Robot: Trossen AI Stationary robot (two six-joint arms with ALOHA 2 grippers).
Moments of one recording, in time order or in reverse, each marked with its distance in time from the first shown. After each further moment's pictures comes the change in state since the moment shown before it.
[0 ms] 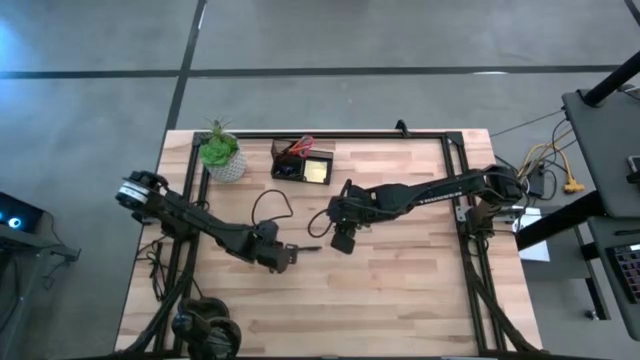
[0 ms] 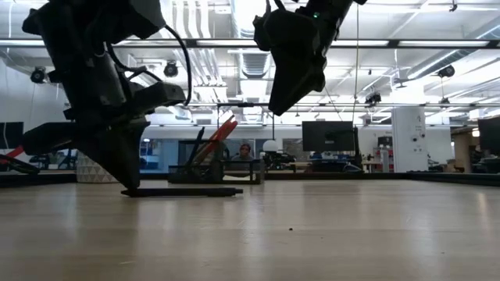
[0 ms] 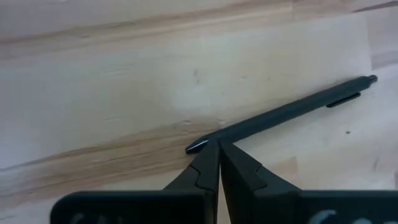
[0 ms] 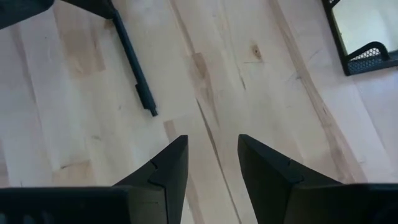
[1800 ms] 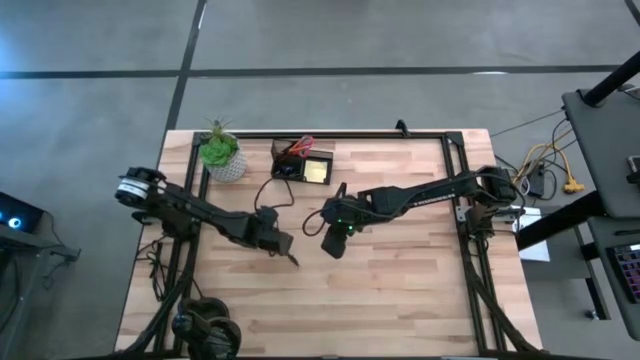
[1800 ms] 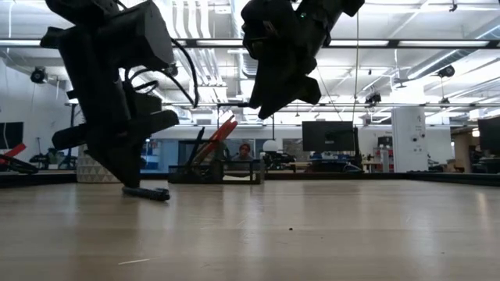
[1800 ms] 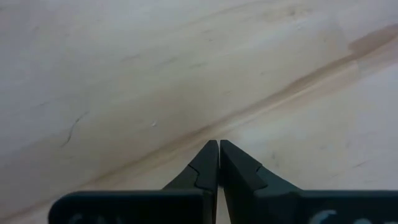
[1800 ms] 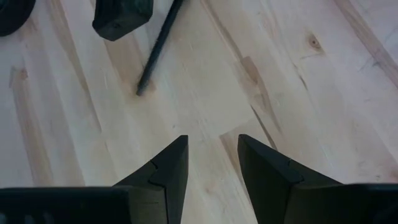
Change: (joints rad) left arm 0.123 -0.036 -0.055 -0.076 -0.081 0.343; right arm 0.001 0.044 -0.003 0.128 -0.149 0.198
